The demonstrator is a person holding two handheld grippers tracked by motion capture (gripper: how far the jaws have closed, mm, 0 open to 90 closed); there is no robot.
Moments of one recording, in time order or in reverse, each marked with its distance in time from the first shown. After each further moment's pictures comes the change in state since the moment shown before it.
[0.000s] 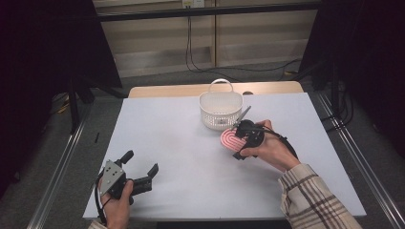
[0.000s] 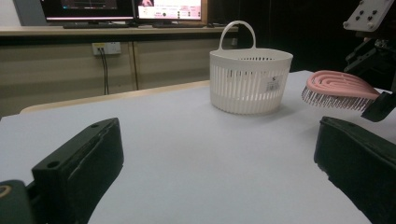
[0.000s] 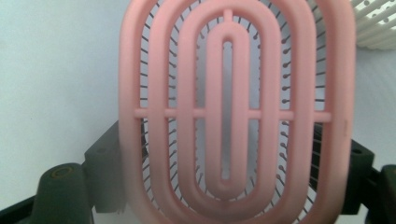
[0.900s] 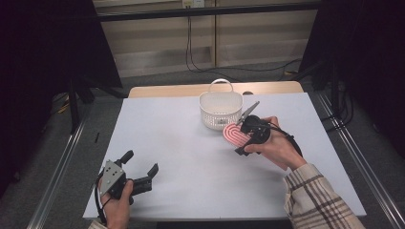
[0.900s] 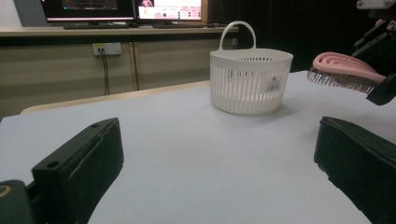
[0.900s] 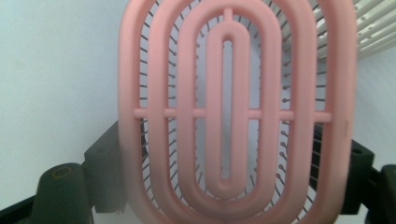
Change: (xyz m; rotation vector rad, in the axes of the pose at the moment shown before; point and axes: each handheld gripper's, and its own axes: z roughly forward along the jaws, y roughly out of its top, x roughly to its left) left arm 0.000 0.000 0.000 -0.001 0.001 0.002; right arm -0.004 -0.005 -0.022 -0.084 -0.023 0.021
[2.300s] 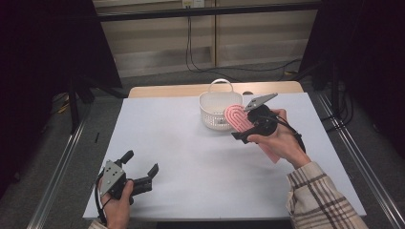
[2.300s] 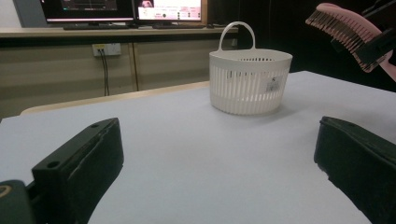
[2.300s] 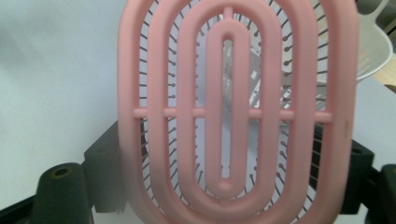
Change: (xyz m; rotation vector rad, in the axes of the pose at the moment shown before) left arm 0.000 0.000 0.000 0.000 -0.005 0.004; right arm -0.004 0.003 -0.032 -0.313 -0.081 0.079
